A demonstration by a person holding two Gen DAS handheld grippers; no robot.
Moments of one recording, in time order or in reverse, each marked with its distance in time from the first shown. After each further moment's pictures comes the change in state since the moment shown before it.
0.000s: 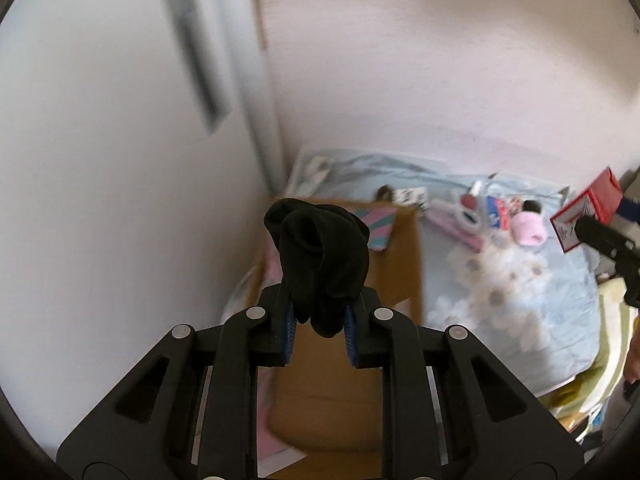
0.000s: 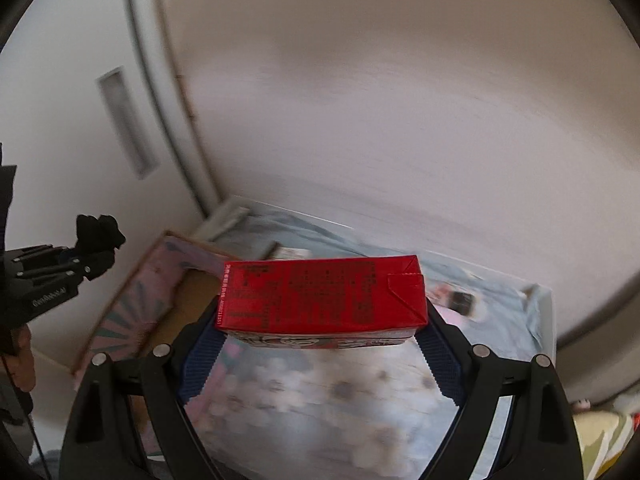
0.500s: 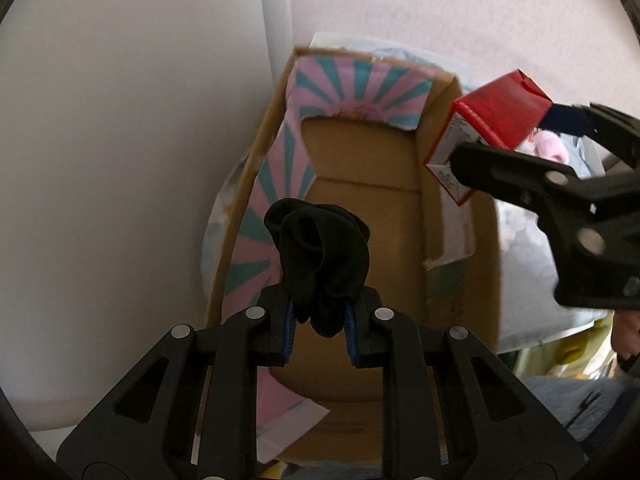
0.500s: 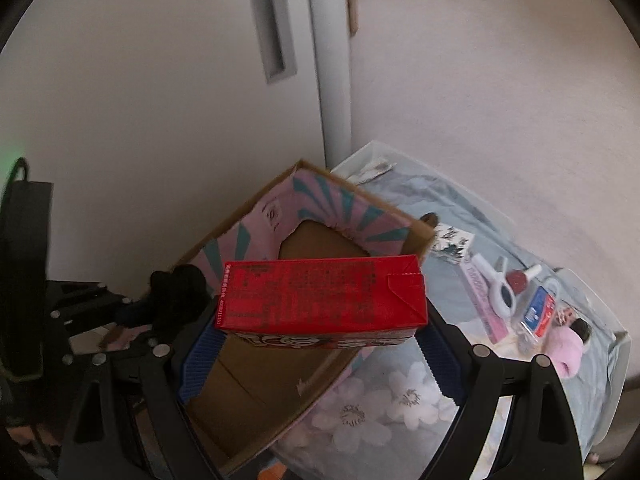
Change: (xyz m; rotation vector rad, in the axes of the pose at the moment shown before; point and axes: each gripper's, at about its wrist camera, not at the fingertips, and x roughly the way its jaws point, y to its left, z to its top) left arm 0.066 0.030 -0.098 -0.039 0.197 -0.055; right arm 0.098 0.134 -0.025 -0.227 0.176 0.155
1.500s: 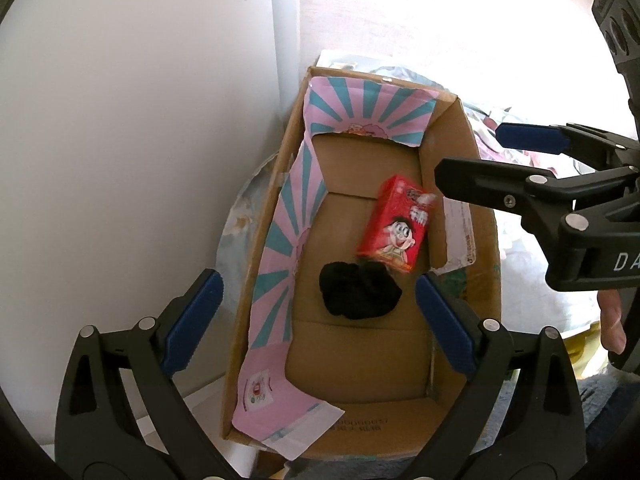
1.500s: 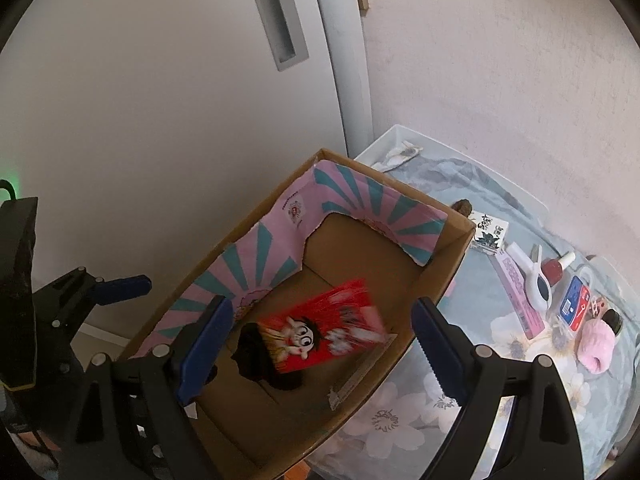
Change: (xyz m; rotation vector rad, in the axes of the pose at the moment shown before) left arm -0.022 0.017 0.007 -0.024 -0.054 -0.014; right arm 0.004 0.004 0.010 0.068 0.009 0.104
